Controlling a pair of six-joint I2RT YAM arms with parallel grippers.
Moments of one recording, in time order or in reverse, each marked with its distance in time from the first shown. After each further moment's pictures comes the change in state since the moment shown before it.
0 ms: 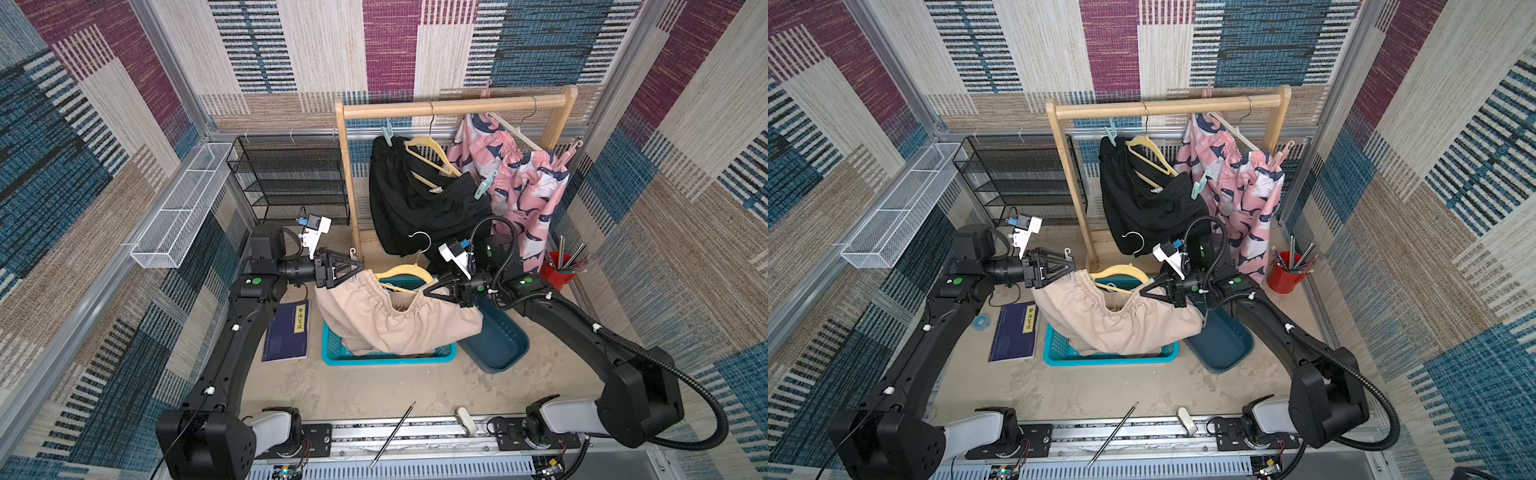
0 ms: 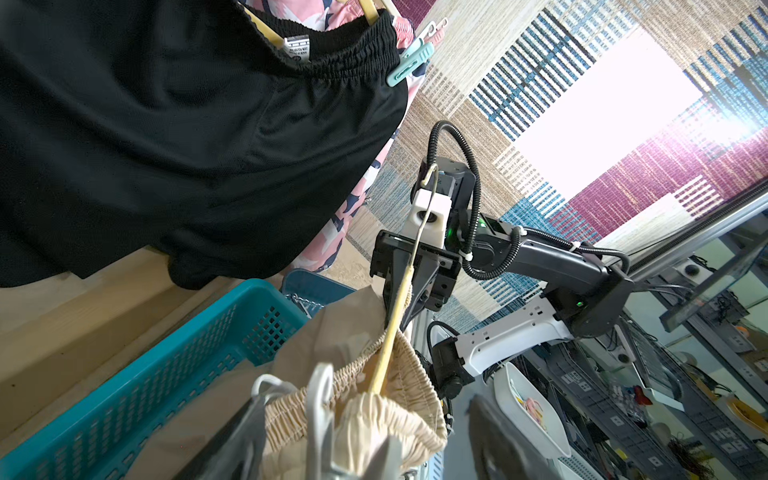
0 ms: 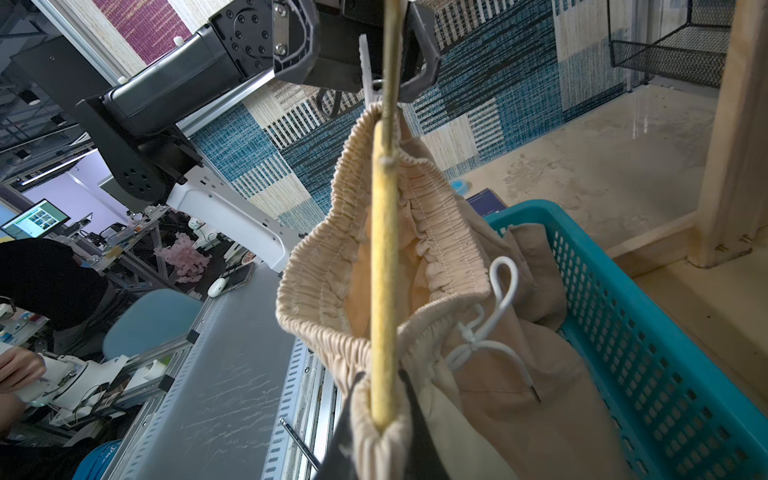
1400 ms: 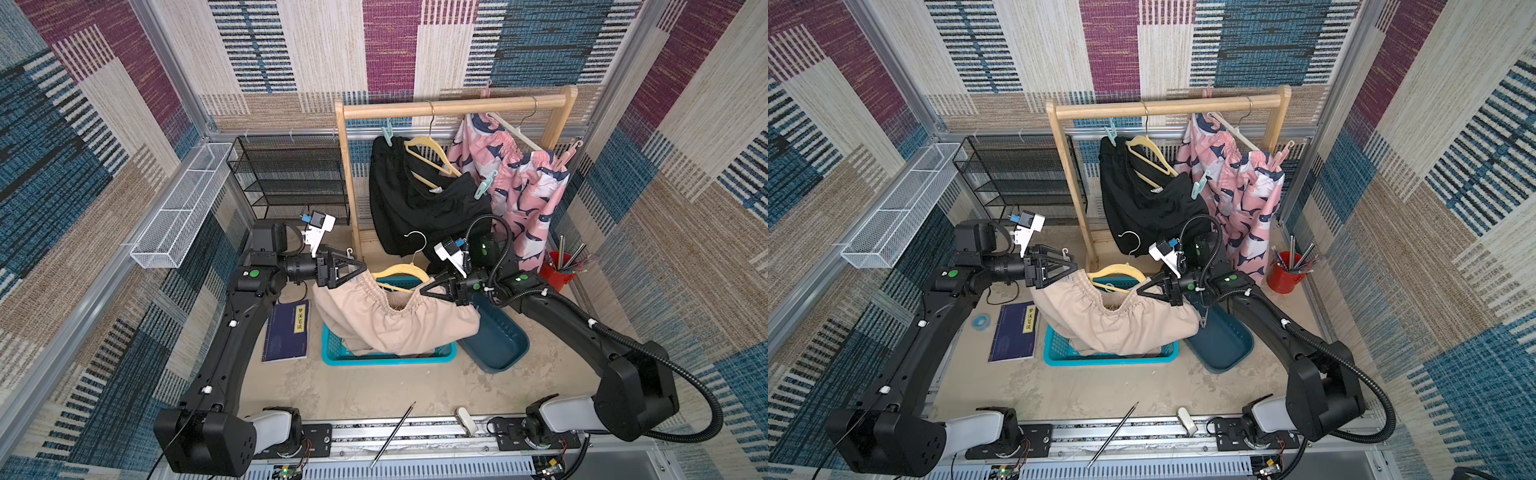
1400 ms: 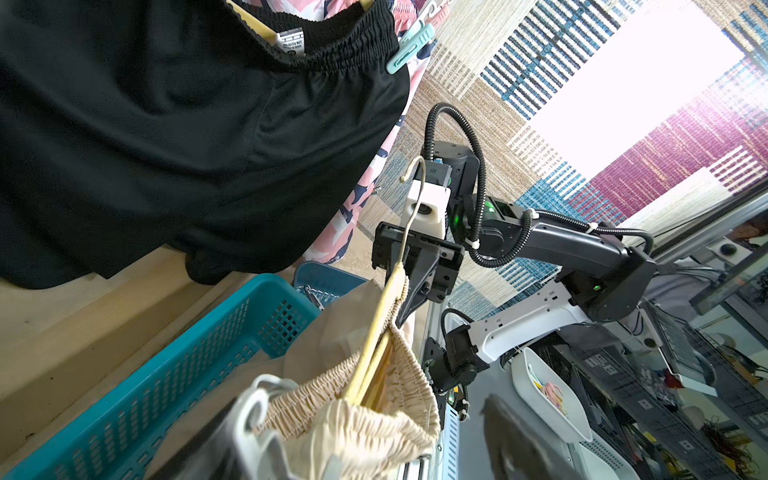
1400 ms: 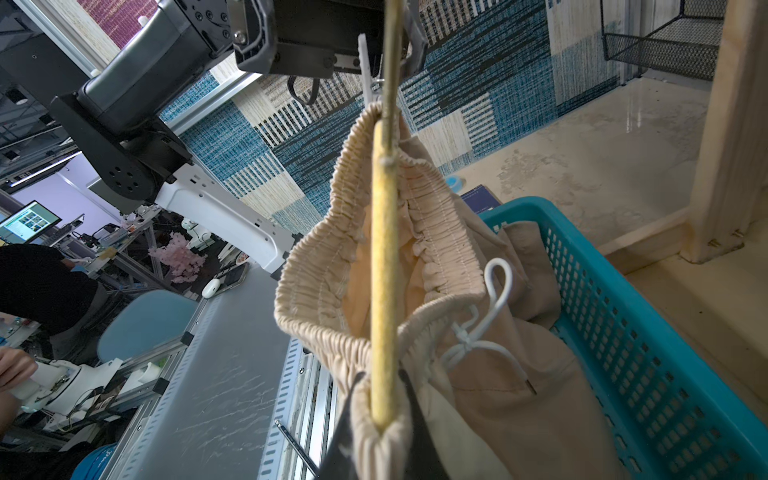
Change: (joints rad) left arm -0.009 0.028 0.130 -0.230 -0.053 0.175; right arm 0.006 0.018 0.026 -0.029 0.028 -0.014
